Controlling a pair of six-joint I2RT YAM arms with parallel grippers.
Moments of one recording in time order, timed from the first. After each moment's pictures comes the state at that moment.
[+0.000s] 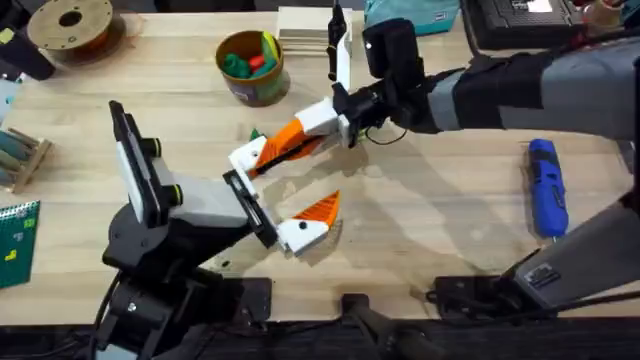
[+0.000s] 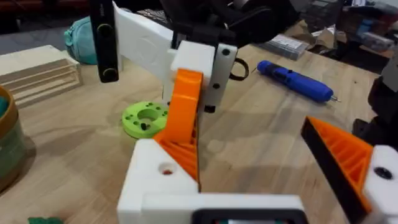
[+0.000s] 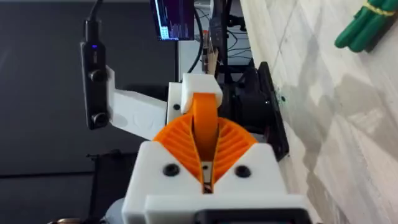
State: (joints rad) left arm -0.30 0.01 0.01 -0.07 0.71 -0.12; right arm 0.53 1.85 0.97 0.26 -1.43 0.89
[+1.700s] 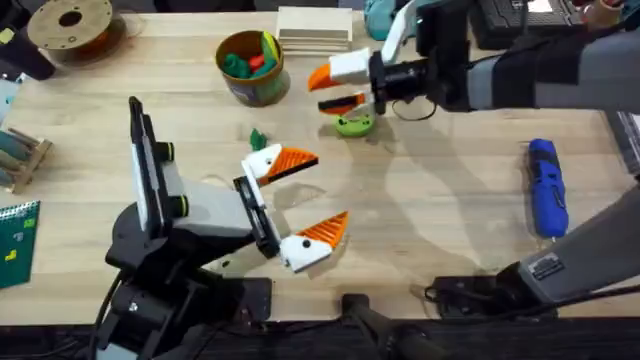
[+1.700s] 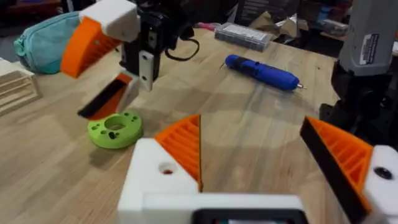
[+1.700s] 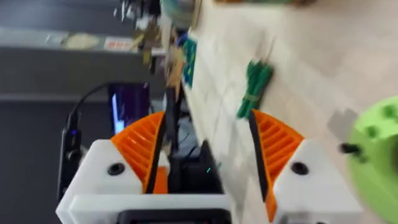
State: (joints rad) left arm -0.32 0.01 0.01 -0.07 0.82 -0.08; right arm 0.30 1.85 0.98 0.27 -1.17 0.79
